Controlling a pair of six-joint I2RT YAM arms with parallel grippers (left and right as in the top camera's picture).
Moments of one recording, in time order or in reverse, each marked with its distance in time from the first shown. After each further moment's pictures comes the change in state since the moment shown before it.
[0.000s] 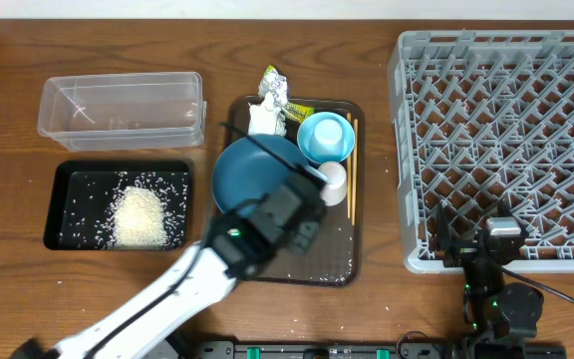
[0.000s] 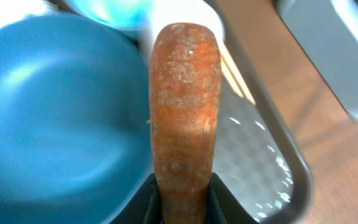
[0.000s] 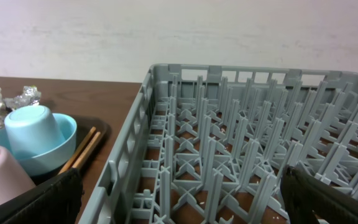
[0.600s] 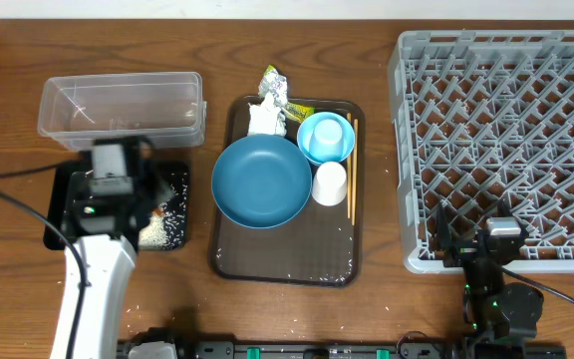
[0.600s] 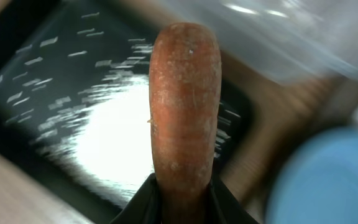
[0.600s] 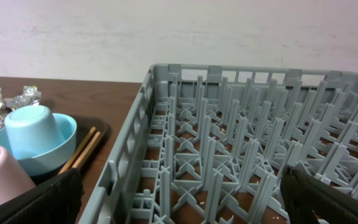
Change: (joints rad) left arm 0.894 -0.066 0.000 -0.173 -0.065 -0.314; right arm 0.000 0.000 0.000 0.000 0.000 0.000
